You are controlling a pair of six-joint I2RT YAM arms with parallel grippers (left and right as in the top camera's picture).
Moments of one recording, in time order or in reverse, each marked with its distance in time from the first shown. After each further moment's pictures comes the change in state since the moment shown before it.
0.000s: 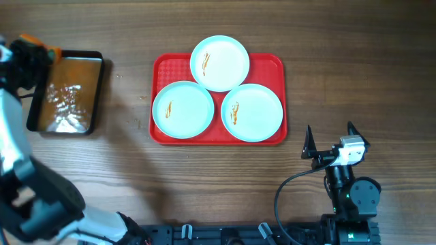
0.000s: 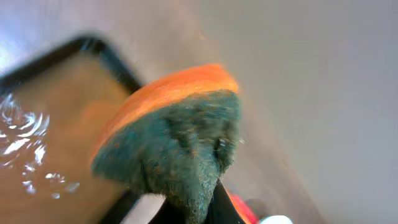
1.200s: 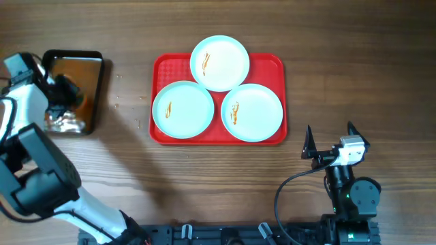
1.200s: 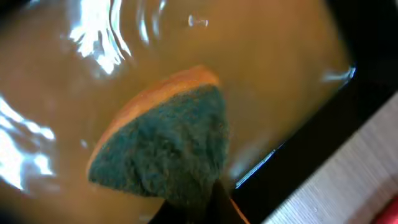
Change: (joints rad) left arm -0.080 0.152 -0.109 -0.144 -0.359 0.165; right arm 0.000 0.000 0.000 0.000 0.000 0.000
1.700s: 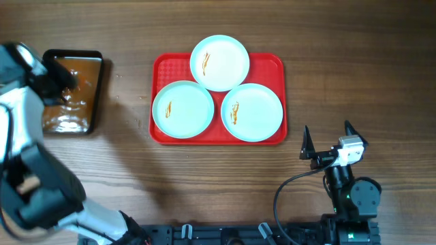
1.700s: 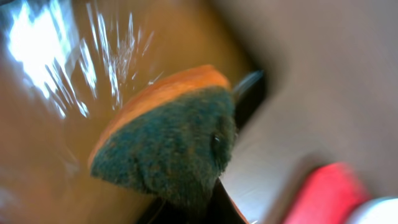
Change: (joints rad) left arm -0.003 -0.097 -0.018 0.044 0.146 -0.001; right arm 0.000 0.000 0.000 0.022 -0.050 0.012
